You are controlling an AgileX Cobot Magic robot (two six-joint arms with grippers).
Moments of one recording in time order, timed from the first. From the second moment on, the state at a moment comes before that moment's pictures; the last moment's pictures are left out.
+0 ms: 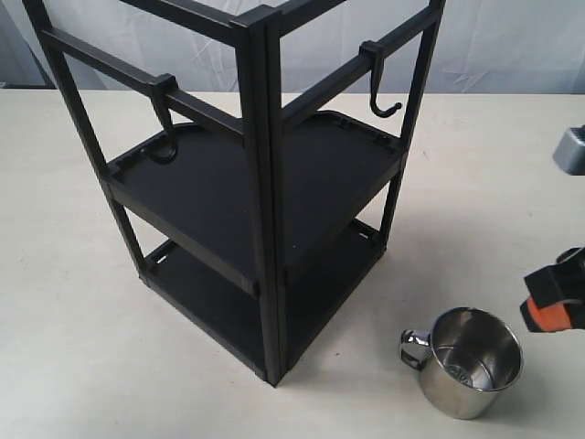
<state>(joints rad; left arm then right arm) -0.17 0.00 0.00 0.04 0.13 -0.01 0.14 1.03 -0.71 0.37 1.12 -0.25</state>
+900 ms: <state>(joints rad) -0.17 0.00 0.00 0.04 0.13 -0.01 0.19 1.58 -0.71 0.28 0.89 -0.24</state>
